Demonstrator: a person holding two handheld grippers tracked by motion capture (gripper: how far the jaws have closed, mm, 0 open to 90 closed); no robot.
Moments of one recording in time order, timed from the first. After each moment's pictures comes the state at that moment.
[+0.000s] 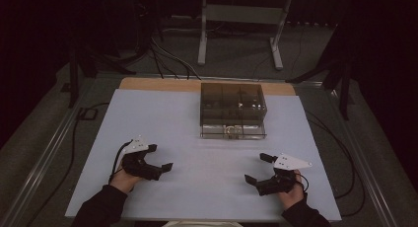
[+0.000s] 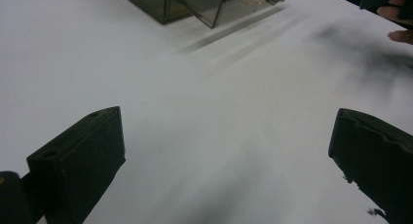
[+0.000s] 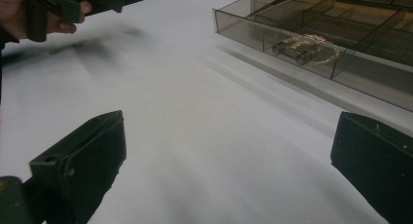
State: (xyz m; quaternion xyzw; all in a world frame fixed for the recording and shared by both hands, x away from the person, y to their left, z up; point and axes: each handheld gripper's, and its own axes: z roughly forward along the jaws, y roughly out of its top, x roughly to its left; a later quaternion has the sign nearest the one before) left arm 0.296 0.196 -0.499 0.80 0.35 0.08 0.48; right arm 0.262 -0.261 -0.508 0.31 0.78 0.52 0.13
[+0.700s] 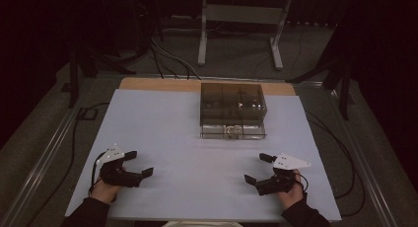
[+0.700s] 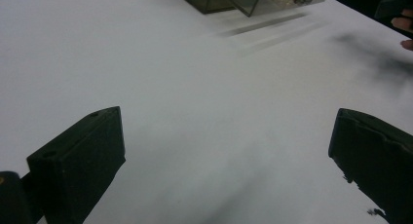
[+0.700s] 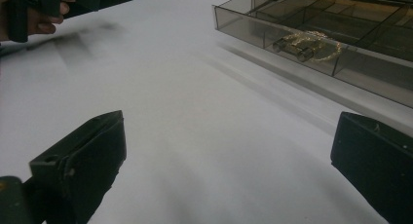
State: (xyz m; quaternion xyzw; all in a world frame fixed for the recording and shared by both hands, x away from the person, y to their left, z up) left arm 0.271 0.247 -0.509 0.77 0.40 0.10 0.49; right arm 0.263 -0.260 -0.510 0.31 0.78 0.52 0.13
